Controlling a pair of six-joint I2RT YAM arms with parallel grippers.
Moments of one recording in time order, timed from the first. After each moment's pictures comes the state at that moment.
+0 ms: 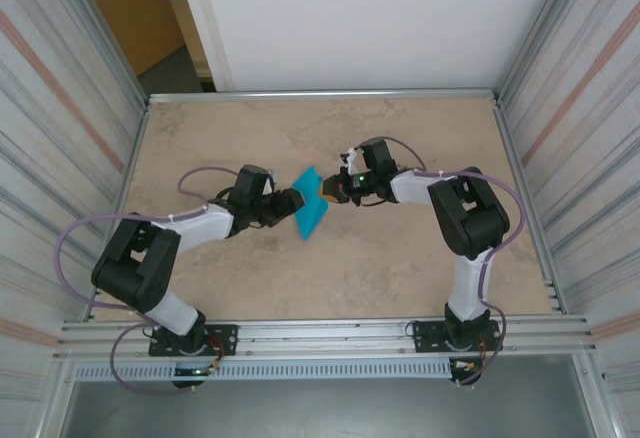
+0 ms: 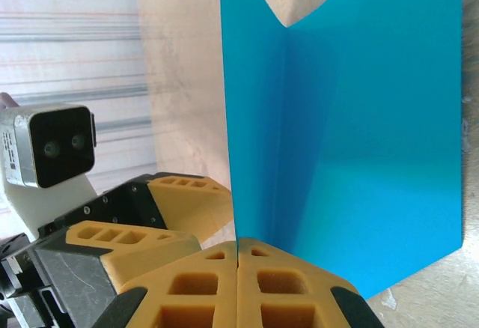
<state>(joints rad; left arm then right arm) -0.48 1.56 0.73 0.04 0.33 -0.89 0.46 1.95 1.08 0.13 -0.85 0.90</state>
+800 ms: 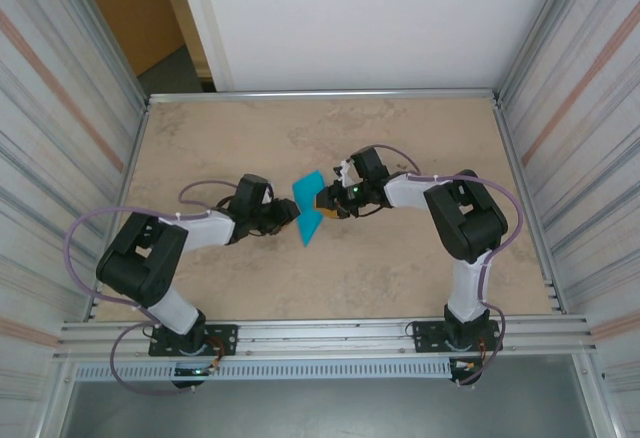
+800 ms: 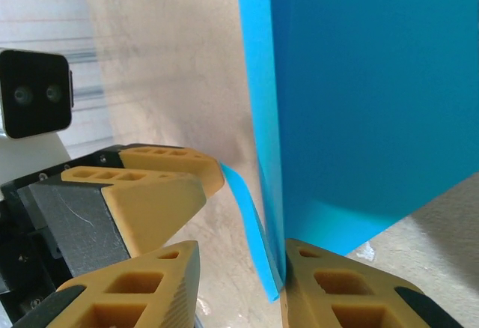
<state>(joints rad) -0.48 1.60 0.66 0.13 0.35 -0.98 0.53 1.94 1.07 -0.04 -0.78 0.80</state>
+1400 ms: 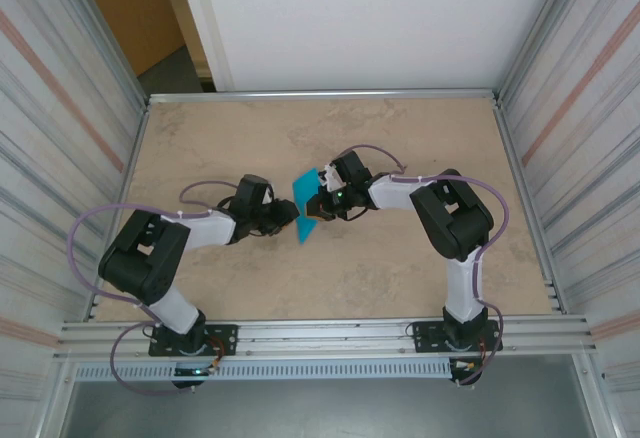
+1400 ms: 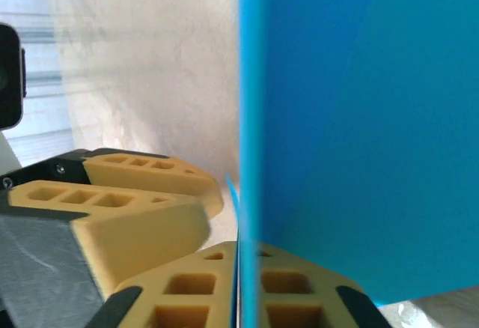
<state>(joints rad) -0.46 1.60 0.65 0.14 0.35 -0.98 0.62 2.00 1.15 -0.08 -0.68 0.75</state>
